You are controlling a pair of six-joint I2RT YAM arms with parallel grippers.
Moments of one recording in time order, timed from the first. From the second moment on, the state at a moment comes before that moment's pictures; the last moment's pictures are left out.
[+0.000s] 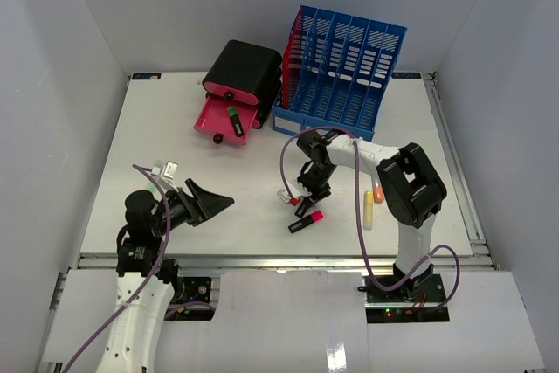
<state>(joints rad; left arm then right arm) -0.01 0.34 0.35 -0.29 0.81 -0.84 0.67 1.93 1.31 -0.94 -0.50 -1.71</state>
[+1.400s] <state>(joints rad) -0.46 1.15 0.44 0.50 0.85 -1.10 0.77 1.42 1.17 -0.73 -0.72 -1.11</state>
